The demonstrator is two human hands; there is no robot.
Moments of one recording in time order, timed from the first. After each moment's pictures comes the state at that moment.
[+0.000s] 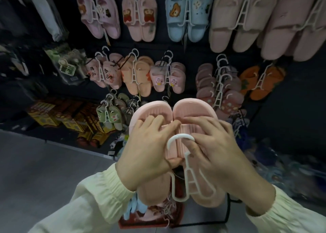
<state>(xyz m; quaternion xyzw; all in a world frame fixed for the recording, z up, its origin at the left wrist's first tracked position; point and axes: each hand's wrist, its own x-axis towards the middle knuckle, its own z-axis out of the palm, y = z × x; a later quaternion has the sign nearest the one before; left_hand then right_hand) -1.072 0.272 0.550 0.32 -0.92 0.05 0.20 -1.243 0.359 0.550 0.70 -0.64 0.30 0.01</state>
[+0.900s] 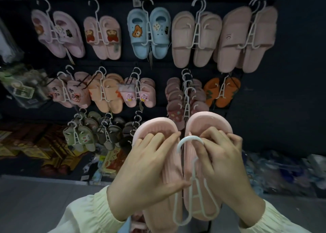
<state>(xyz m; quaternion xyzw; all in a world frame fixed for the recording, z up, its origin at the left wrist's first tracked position) -1.126 0.294 0.569 0.22 -0.95 -0.06 0.21 -1.298 0.391 0.548 0.56 -0.73 0.36 0.17</state>
